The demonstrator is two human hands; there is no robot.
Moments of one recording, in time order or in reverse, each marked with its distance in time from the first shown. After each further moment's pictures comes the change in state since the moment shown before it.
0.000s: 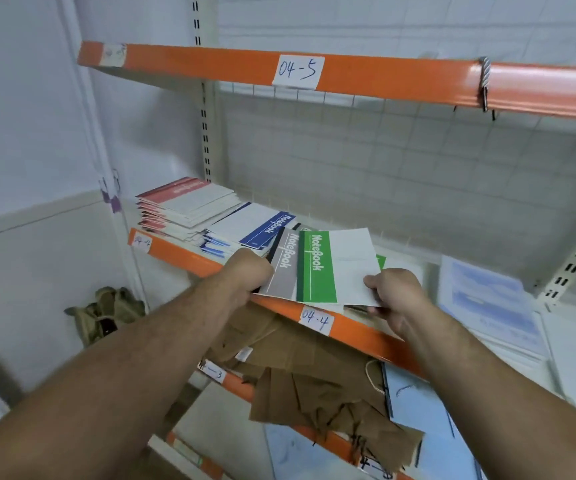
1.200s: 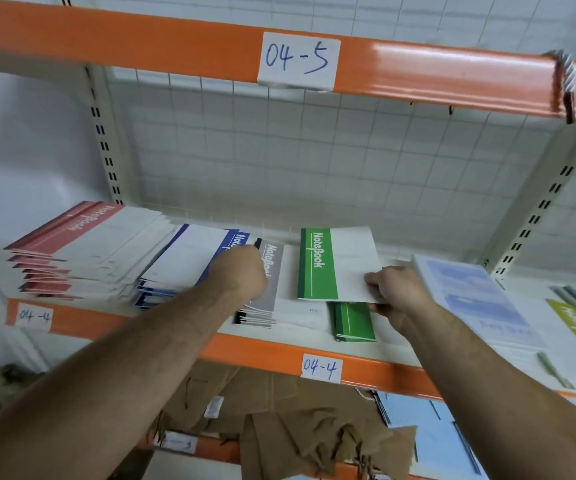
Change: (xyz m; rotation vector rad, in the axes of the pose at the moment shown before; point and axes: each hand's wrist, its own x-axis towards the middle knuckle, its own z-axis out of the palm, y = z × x) left_hand 0.113 0.044 0.018 0.885 -0.092 0.495; right_hand 0.062 -0.019 0.022 0.105 0.316 0.054
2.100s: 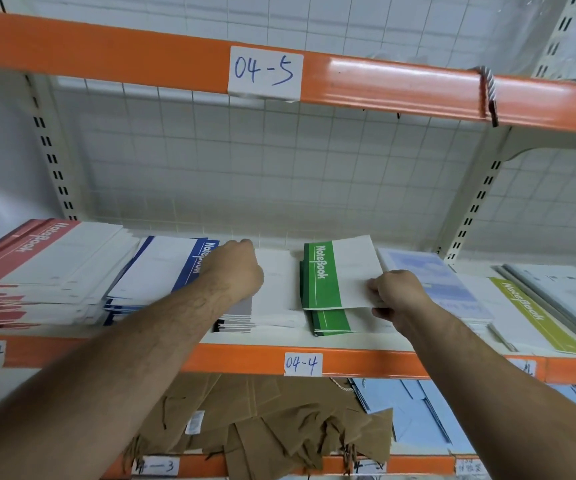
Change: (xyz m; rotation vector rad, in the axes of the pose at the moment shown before) left_hand 0.006 0.017 -0.003 -0.044 0.103 0.200; right_hand -0.022 0.006 -0.039 -0.076 0.166 0.049
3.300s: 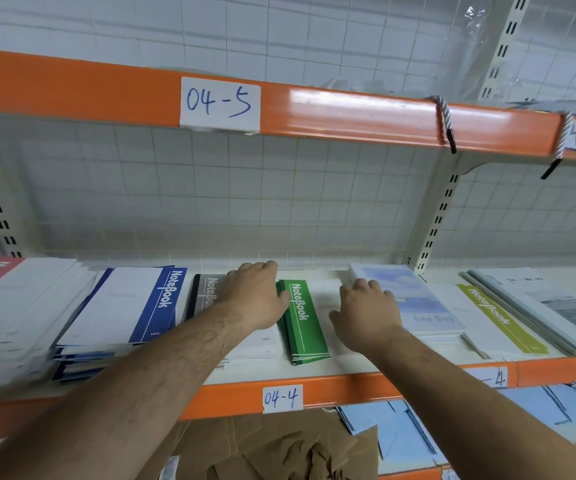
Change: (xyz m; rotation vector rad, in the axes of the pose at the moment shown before) left_hand 0.010 0.057 0.010 -0.042 -0.053 0.299; right_hand 0.001 0.004 0.008 -1.395 0.163 -0.510
